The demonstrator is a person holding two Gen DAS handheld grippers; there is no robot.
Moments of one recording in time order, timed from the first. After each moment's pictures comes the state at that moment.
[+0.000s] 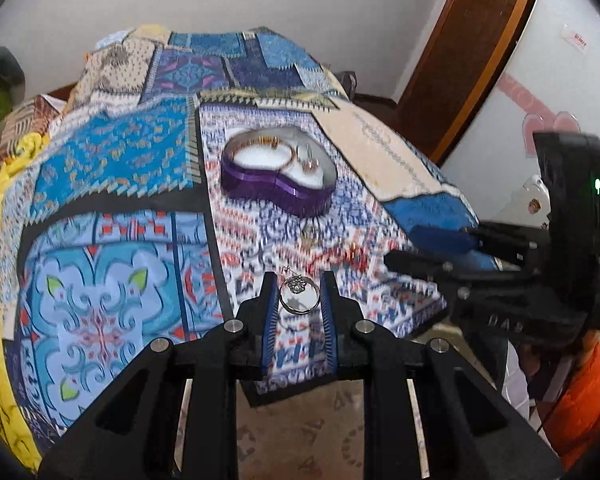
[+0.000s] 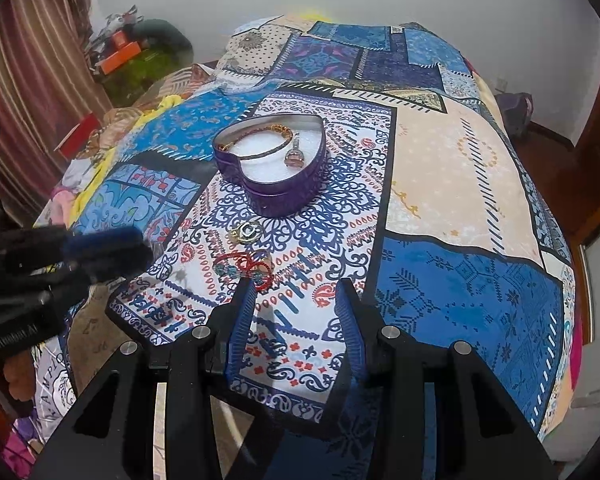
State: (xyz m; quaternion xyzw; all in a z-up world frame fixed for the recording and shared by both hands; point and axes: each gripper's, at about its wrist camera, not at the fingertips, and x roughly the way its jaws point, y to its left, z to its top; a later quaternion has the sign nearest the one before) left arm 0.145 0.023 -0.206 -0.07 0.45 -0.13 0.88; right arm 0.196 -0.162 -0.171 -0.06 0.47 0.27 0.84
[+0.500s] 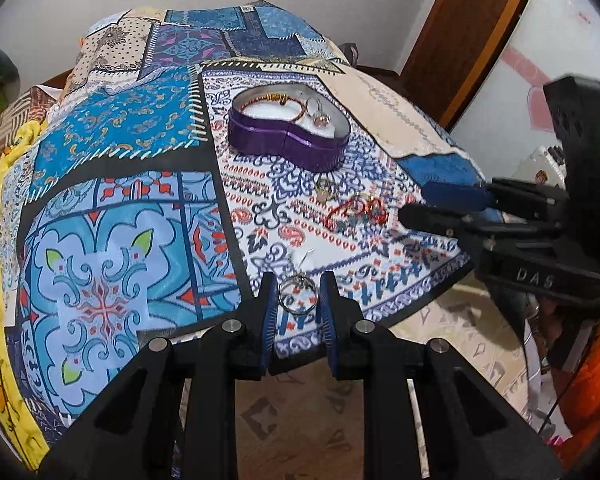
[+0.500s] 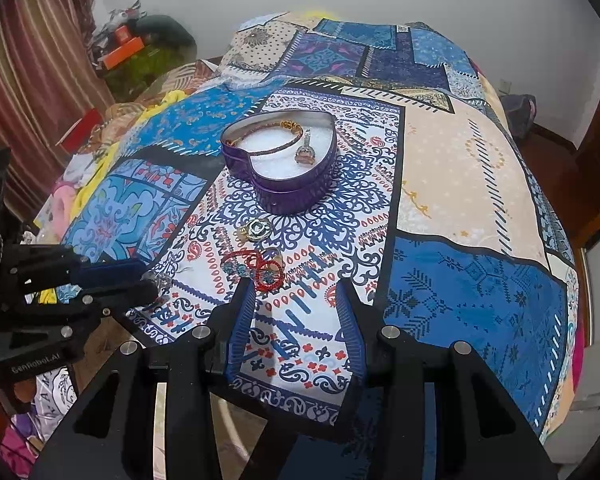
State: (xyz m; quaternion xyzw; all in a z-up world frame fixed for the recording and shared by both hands) left arm 0.139 0.027 -0.220 -0.05 0.48 -0.13 0.86; right arm 0.194 -0.157 -0.173 -0.07 0.47 0.27 0.83
